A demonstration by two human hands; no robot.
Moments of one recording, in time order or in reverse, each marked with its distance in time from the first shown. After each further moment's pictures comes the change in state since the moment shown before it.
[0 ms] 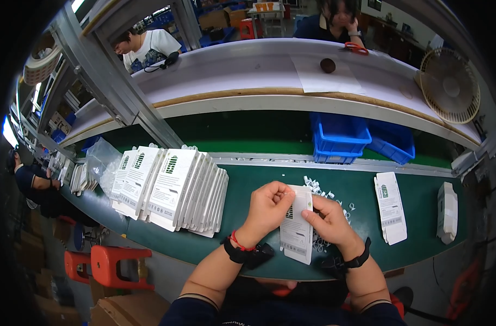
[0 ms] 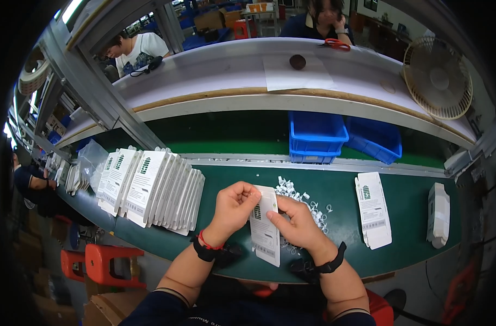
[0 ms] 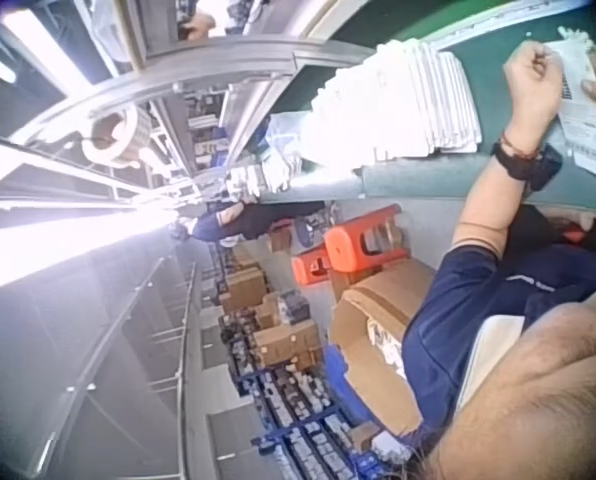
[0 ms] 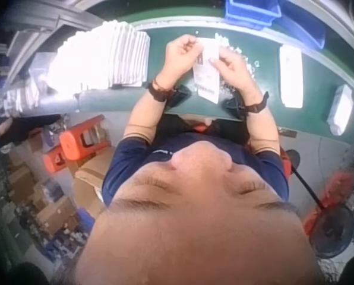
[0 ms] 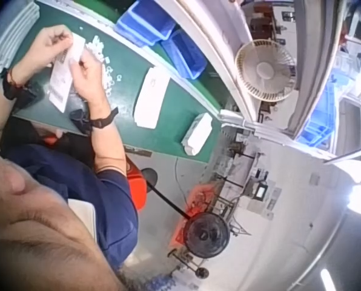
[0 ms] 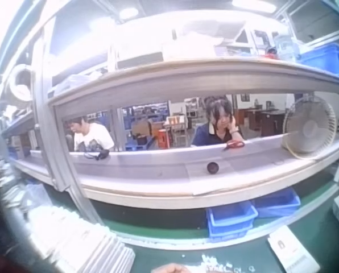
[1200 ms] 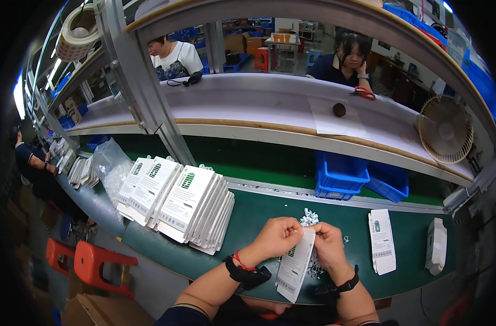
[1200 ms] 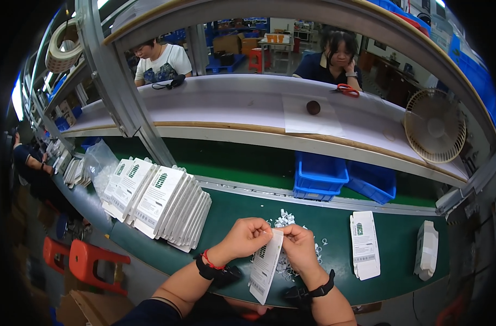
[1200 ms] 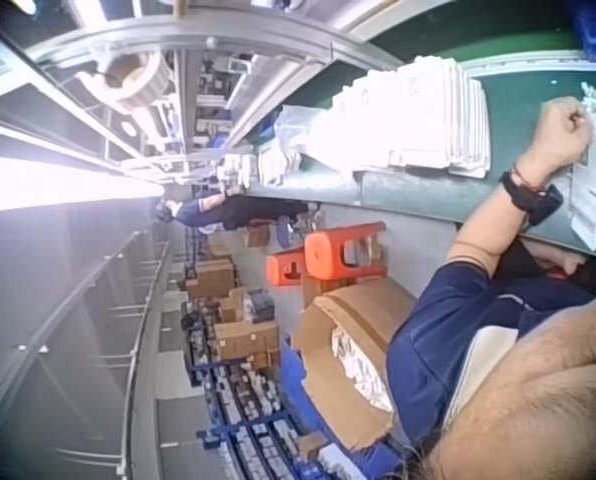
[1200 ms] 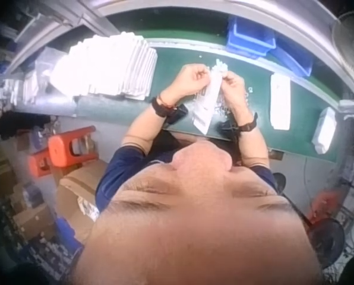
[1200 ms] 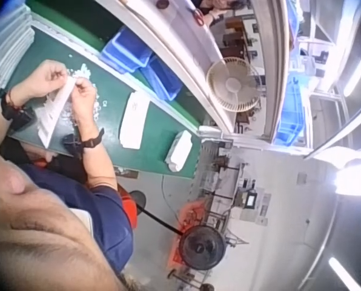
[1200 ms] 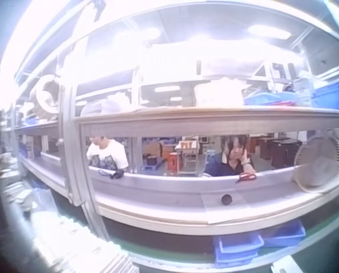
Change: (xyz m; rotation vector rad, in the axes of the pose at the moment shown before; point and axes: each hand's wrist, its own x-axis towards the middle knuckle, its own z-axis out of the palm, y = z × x) left_hand -0.005 0.004 0.002 0.057 -0.240 0.000; right_hand -0.002 0.026 0.006 0.438 0.271 0.155
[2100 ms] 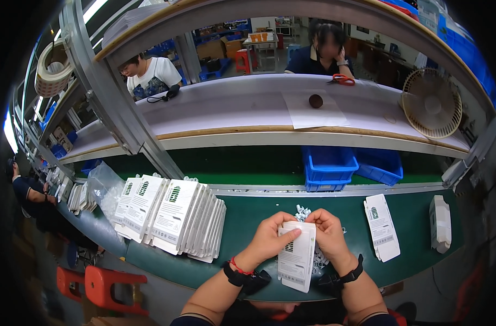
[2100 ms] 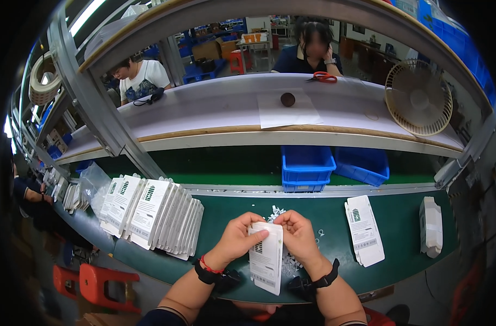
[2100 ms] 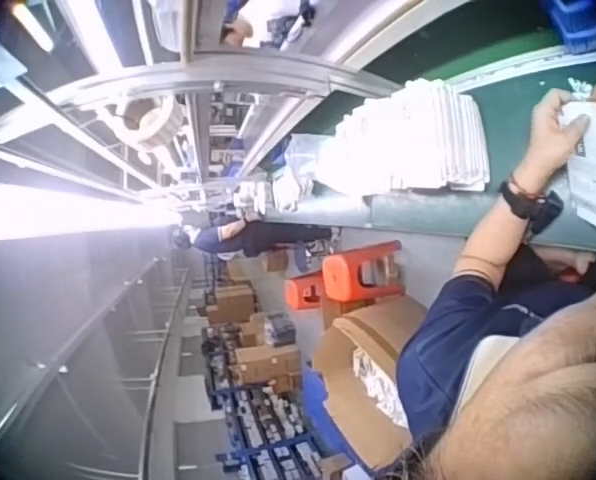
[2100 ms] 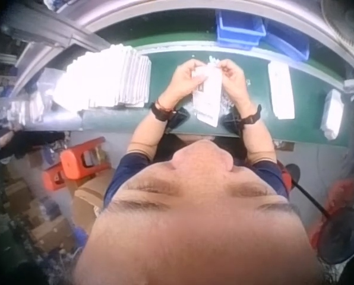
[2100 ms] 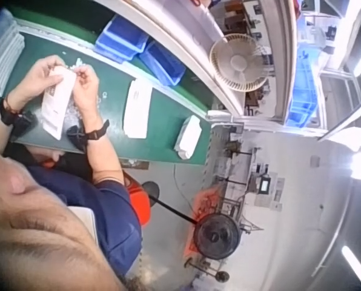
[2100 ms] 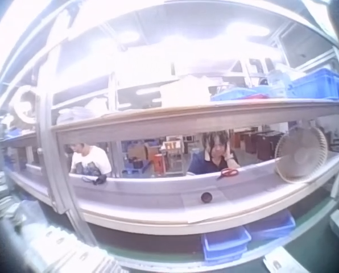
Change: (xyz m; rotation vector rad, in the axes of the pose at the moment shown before) left_hand 0.001 0.001 0.006 -0.335 -0.081 -0.067; right_hand 0.005 -0.010 -0.008 -0.008 -0.037 -0.105
